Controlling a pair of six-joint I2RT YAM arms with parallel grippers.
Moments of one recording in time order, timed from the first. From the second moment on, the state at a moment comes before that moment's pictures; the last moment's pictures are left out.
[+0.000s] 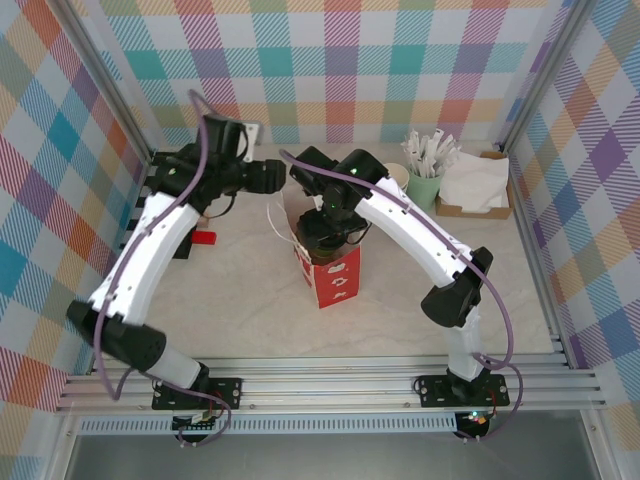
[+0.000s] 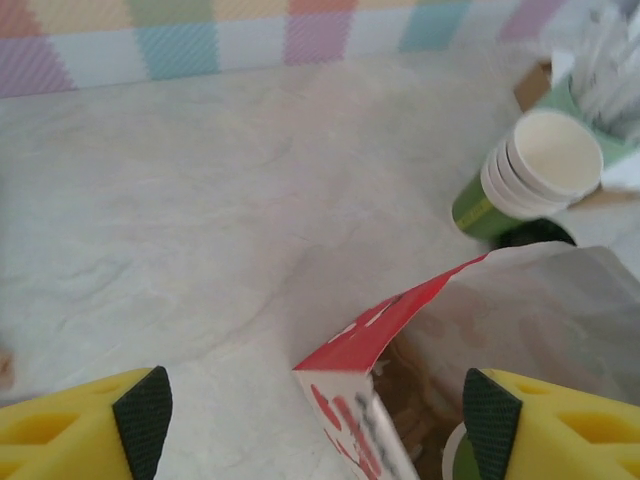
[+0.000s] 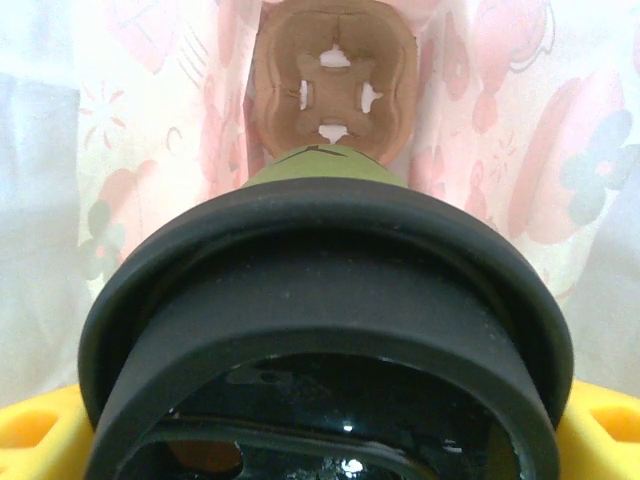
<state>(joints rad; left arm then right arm) -0.40 1.56 1.81 -0.96 0.03 -0.16 0.89 2.01 2.34 -1.63 0.09 0.43</state>
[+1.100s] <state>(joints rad) -0.40 1.78 1.86 -0.95 0.31 0.08 0.87 2.01 2.35 -1.69 0.09 0.43</state>
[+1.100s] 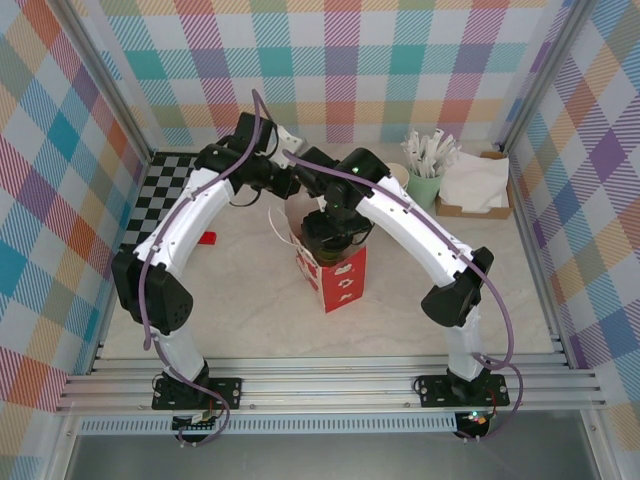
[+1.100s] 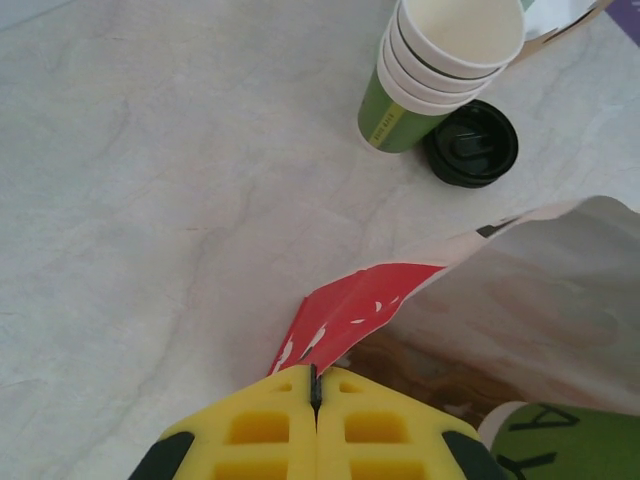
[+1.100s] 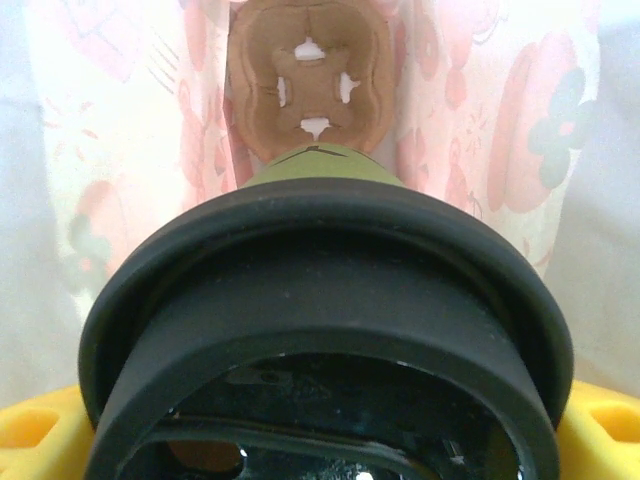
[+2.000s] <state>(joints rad) -0.40 1.75 1.83 -0.95 0.35 -0.01 0.84 2.01 2.25 -1.69 0.08 0.27</state>
